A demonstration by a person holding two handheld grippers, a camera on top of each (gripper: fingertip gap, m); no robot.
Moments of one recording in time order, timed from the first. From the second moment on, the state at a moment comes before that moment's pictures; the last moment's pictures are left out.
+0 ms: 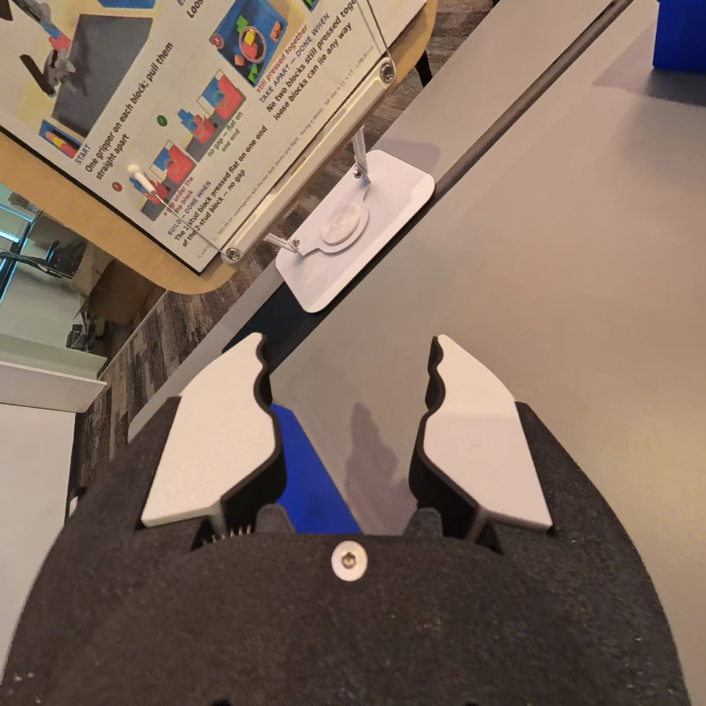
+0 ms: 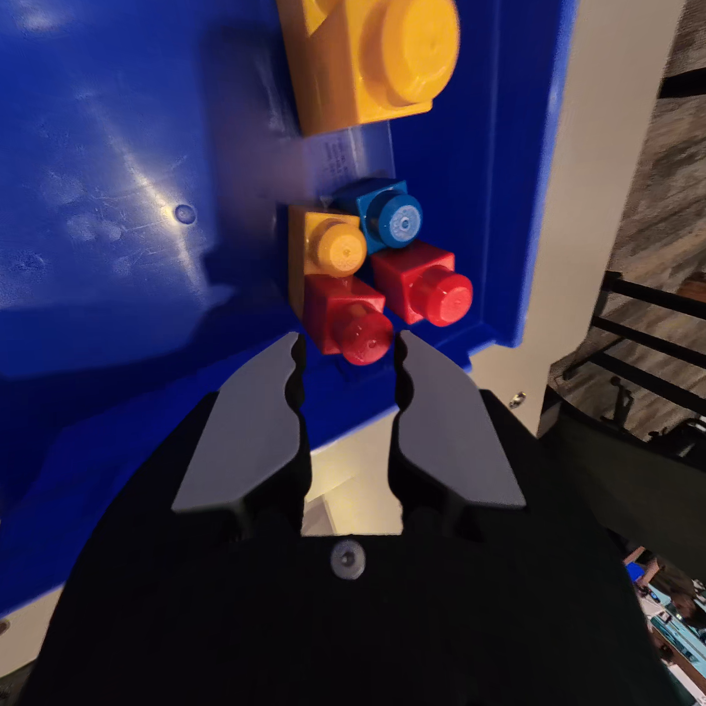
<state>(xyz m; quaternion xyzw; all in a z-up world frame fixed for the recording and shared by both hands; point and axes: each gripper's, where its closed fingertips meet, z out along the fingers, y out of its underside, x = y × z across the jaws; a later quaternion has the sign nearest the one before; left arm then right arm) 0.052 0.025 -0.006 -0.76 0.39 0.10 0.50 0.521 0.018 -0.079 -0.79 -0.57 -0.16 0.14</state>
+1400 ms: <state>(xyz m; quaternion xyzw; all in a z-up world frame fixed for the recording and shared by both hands) -0.175 -0.045 -0.114 -0.99 0.14 0.07 0.01 0.157 -0.085 0.102 -0.54 -0.52 0.21 0.63</state>
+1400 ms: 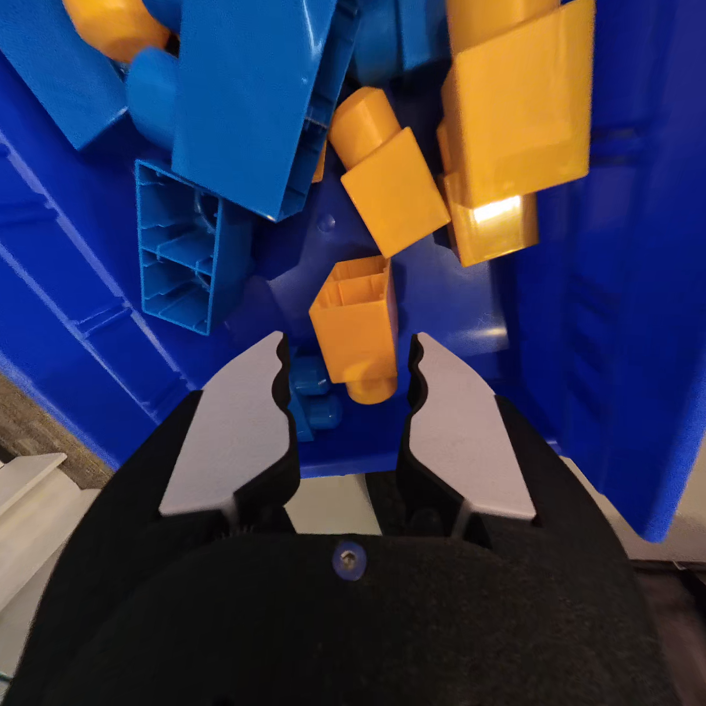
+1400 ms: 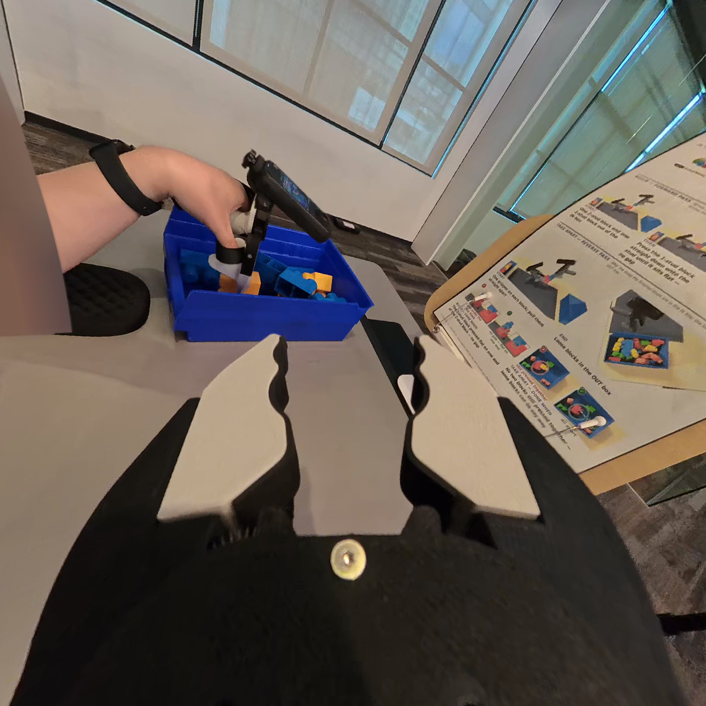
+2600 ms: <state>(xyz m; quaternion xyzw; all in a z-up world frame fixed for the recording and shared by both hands) 0.091 -0.108 0.037 -0.69 0.36 -0.62 0.12 0.087 -0.116 0.030 -0.16 -0.60 -0.25 0.74</state>
